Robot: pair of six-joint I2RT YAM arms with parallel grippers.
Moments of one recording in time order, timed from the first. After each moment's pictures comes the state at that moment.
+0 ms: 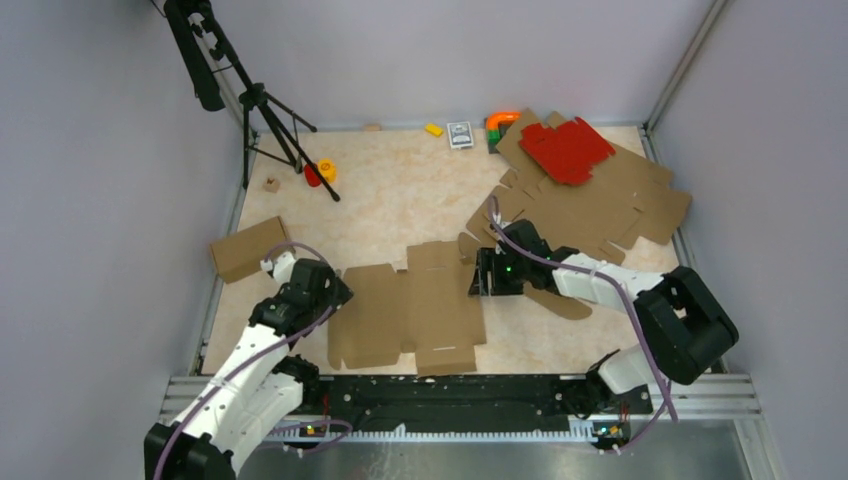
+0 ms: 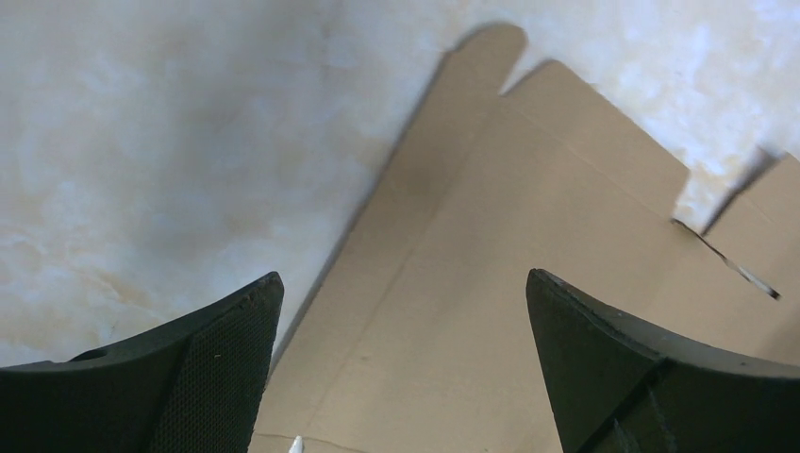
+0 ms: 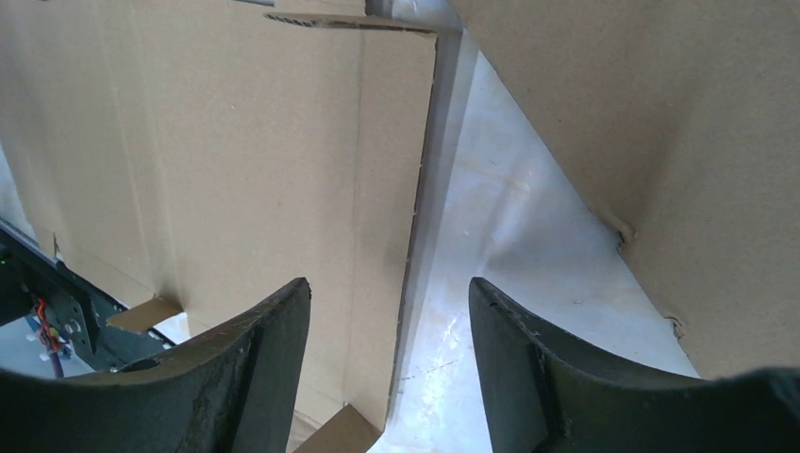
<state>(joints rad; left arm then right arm) -0.33 0.74 0.47 -0.69 -0.30 -0.95 0.62 1.44 0.71 -0.21 -0.24 0.55</state>
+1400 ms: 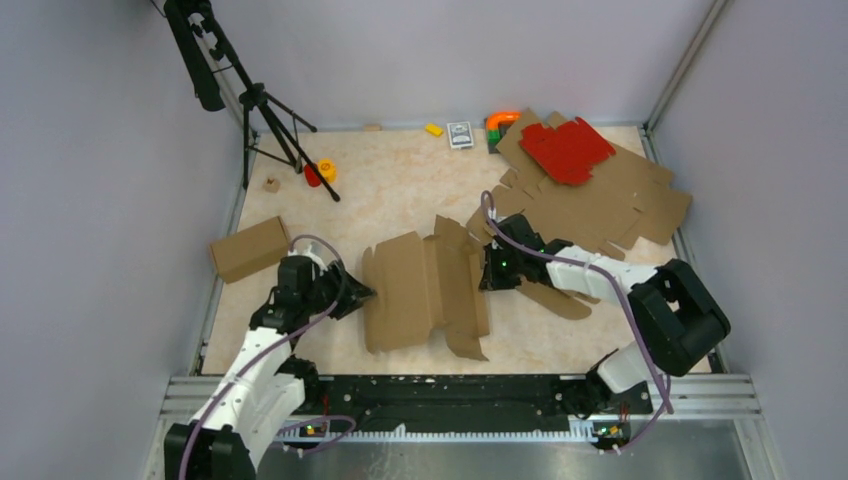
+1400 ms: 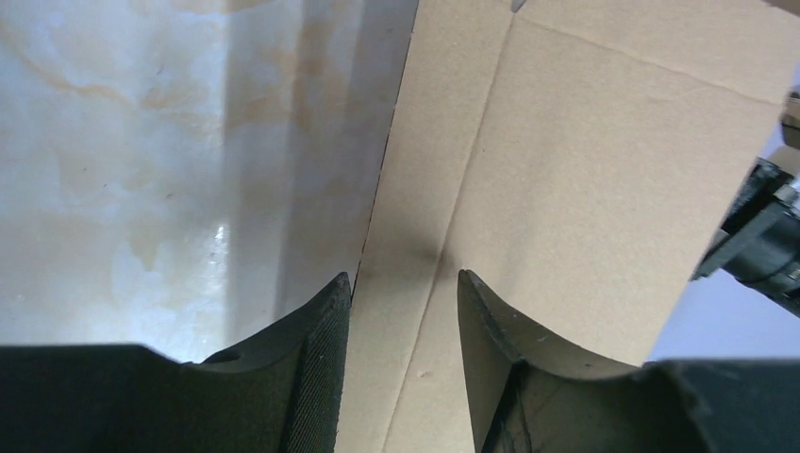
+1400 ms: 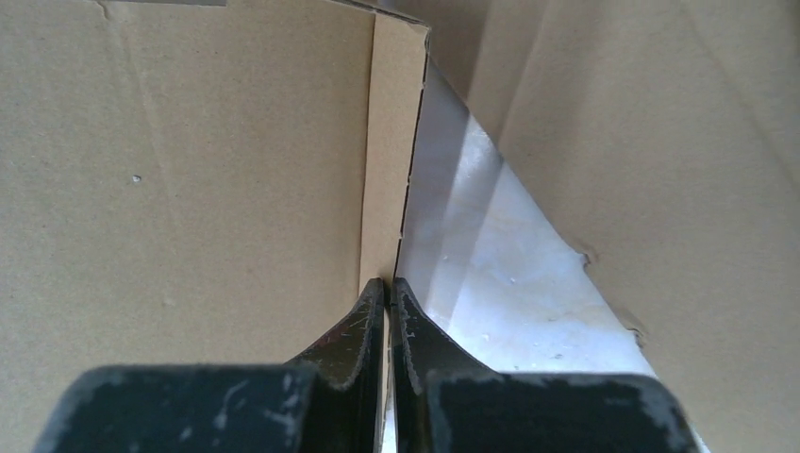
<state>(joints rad) -0.14 0.78 0.34 -0.33 0.41 -0.83 0.63 1.50 0.77 -0.24 -0.18 0.53</state>
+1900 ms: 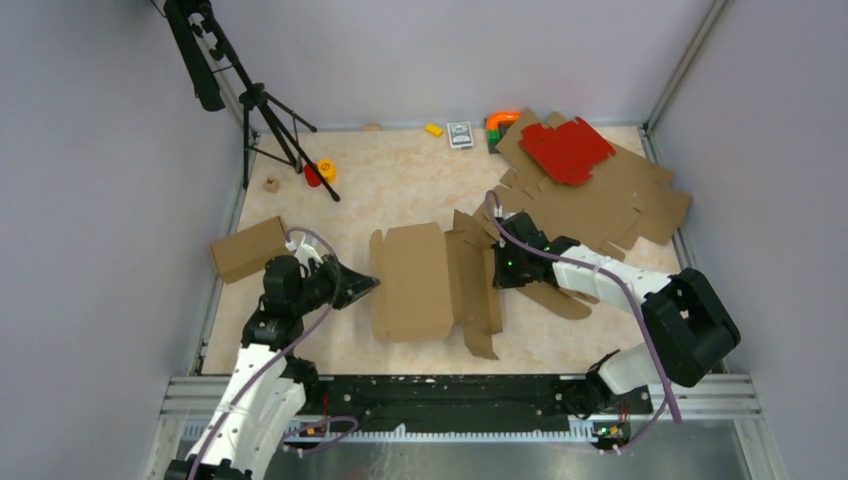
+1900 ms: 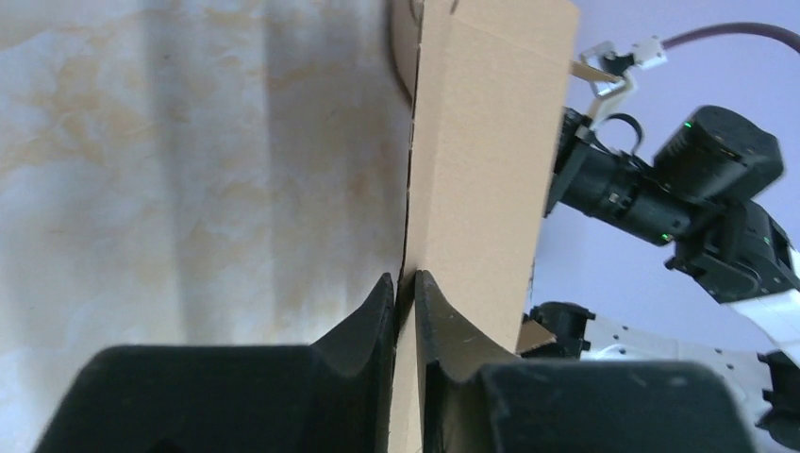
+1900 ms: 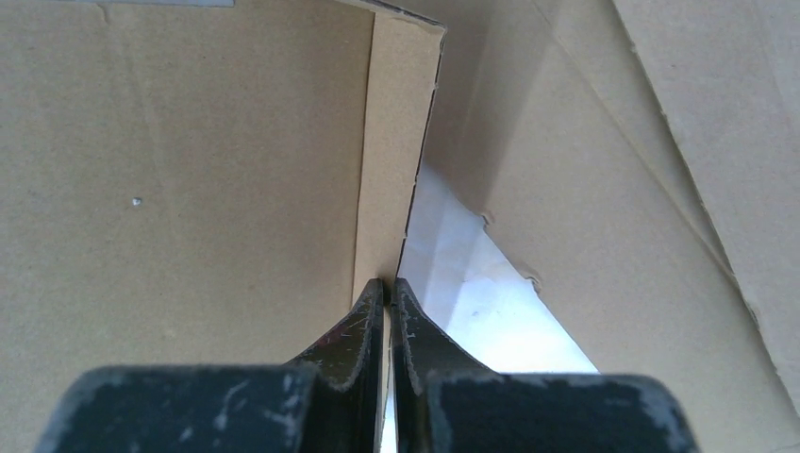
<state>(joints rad) -0.12 0.61 0.36 -0.23 0.59 -0.93 0.63 1.43 0.81 -0.38 -0.02 0.48</state>
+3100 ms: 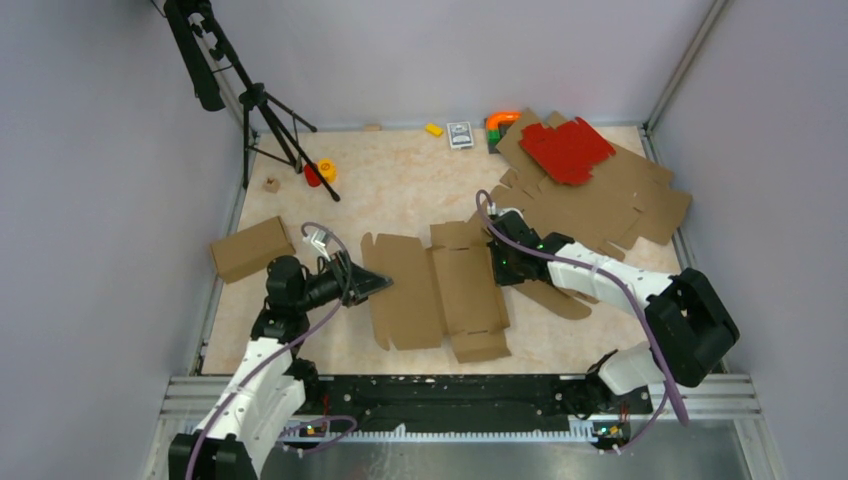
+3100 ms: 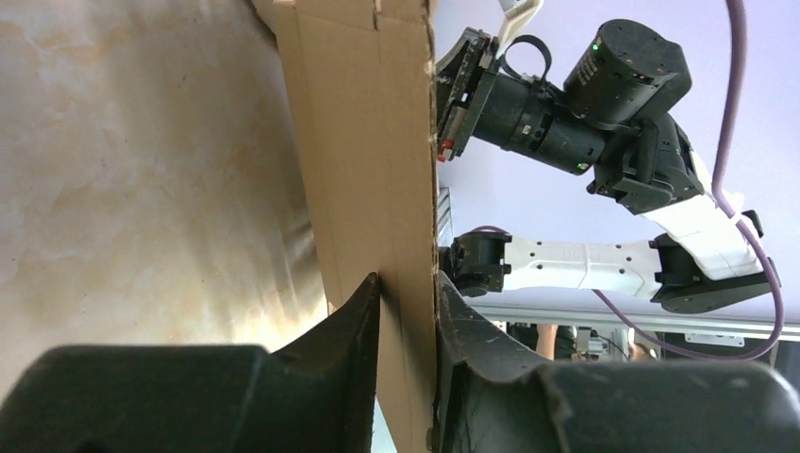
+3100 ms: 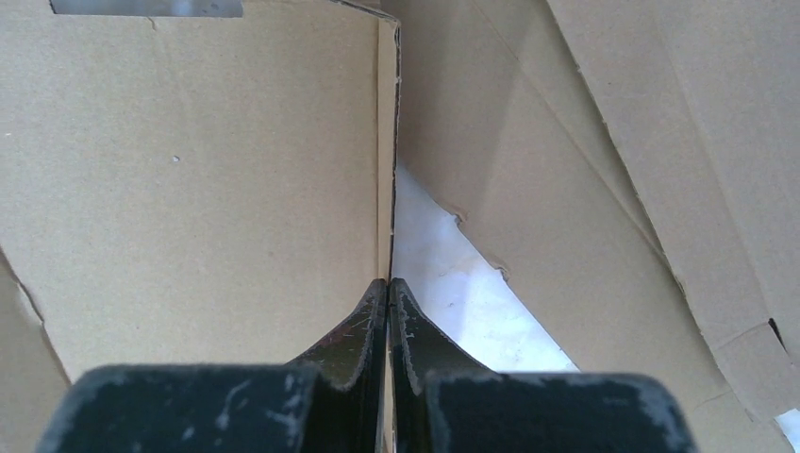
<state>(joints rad) -0.12 0.69 0.26 0.18 0.88 -1.10 0.70 1.43 0.88 -0.48 0.14 0.46</state>
